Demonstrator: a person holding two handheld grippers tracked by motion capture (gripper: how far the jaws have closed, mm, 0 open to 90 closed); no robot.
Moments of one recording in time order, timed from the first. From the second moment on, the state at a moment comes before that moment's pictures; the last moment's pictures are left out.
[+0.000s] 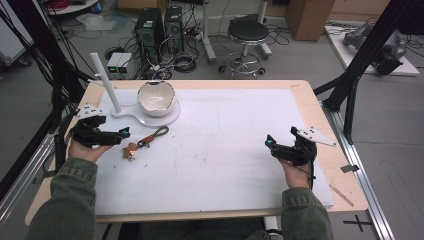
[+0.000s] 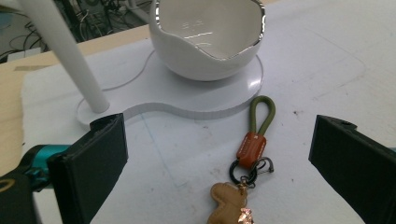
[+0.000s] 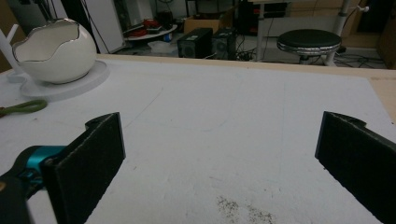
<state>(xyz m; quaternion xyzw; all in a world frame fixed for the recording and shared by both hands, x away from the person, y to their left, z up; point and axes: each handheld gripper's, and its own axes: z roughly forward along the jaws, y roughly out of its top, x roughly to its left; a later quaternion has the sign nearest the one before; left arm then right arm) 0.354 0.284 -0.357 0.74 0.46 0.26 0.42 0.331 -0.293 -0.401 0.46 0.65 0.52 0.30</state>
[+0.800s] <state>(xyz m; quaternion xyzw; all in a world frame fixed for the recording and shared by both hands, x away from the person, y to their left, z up) 0.383 0.251 -0.372 0.79 0.43 0.21 0.37 0.331 -0.293 -0.401 0.46 0.65 0.52 0.29</state>
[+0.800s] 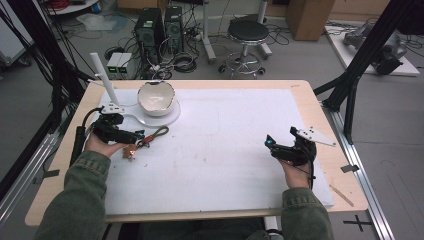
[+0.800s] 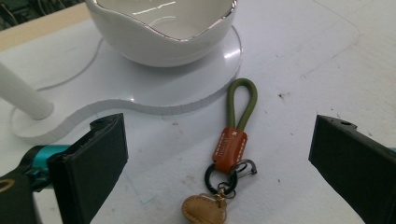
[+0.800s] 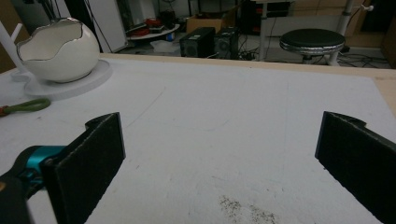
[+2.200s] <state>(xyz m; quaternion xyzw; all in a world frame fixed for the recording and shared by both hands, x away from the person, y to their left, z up) 0.409 0.224 -0.421 0.85 0.41 0.16 0.29 0.333 -0.292 -0.402 0.46 0.66 0.52 0.29</state>
